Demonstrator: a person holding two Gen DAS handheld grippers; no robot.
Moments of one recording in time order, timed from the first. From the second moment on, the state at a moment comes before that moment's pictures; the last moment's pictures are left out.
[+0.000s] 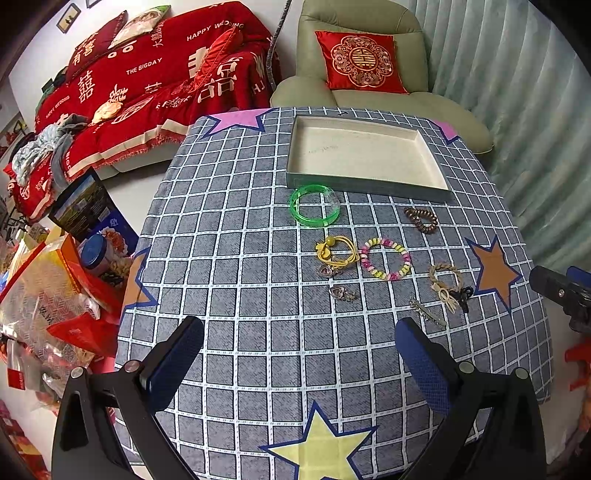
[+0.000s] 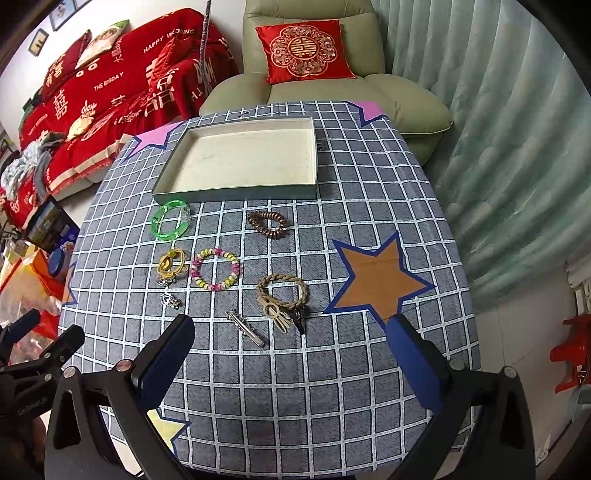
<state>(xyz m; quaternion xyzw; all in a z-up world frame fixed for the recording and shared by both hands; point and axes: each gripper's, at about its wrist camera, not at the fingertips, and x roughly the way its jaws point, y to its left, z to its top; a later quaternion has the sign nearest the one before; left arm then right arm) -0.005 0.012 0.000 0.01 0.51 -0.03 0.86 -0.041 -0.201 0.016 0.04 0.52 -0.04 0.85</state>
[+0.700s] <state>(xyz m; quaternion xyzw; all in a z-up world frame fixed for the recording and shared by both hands) -0.005 0.012 0.000 0.02 0.51 -0.03 0.86 -0.041 -0.200 0.016 0.04 0.52 -0.04 0.85</state>
